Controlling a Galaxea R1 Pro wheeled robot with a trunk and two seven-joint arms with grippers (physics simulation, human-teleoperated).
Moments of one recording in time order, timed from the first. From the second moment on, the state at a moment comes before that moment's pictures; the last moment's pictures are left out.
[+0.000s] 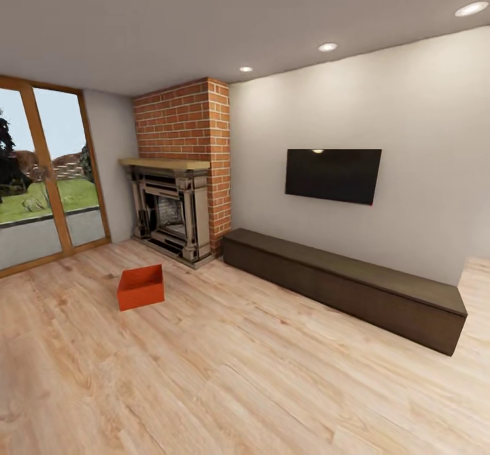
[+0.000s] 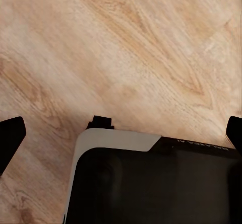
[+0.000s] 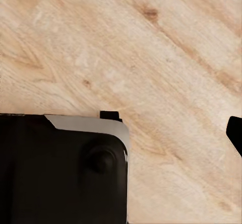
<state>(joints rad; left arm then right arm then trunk) -0.20 0.01 -0.11 0.00 0.31 -0.07 0.00 -0.09 0.00 0.08 0.03 -0.01 -0.26 -0.08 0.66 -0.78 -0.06</state>
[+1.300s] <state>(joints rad) -0.20 0.01 -0.11 0.00 0.31 -0.07 0.00 -0.09 0.00 0.08 0.03 -0.01 -0.26 -0.09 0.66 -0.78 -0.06</state>
